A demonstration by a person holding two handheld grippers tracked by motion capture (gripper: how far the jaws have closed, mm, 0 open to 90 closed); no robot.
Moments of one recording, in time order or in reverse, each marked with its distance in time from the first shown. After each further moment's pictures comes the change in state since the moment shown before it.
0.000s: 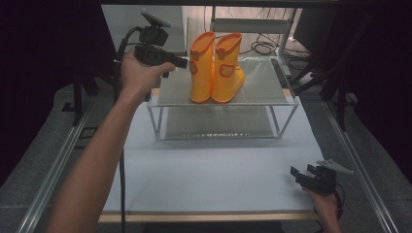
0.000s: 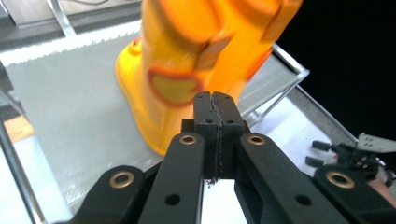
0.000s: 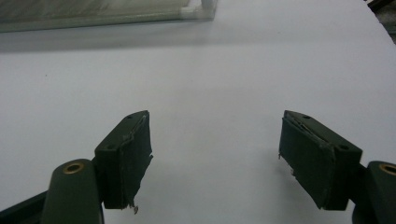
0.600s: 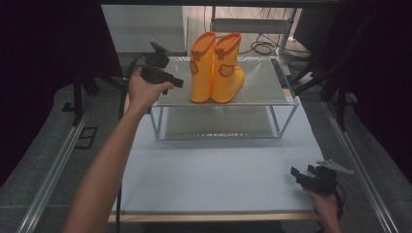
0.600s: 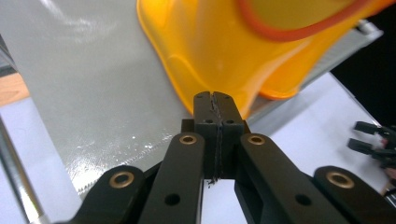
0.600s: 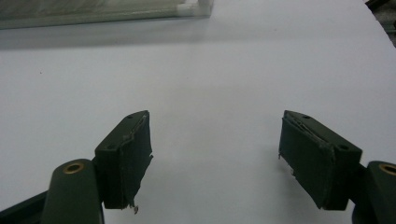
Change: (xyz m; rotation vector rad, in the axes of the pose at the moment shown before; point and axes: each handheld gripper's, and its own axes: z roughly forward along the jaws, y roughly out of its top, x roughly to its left) left arm 0.046 -0.032 0.069 0.118 0.040 -0.044; right arm -0.003 -0.001 0.000 0.012 -0.007 -0.002
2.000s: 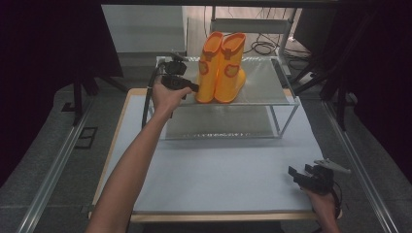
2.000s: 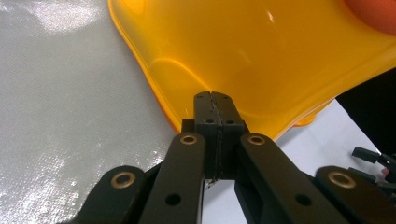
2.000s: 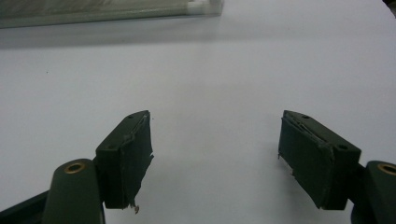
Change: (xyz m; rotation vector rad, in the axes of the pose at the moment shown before) left arm -0.019 0.003 0.048 -0.052 -0.027 -0.062; right arm 0.006 0.001 0.005 0.004 0.016 -0.002
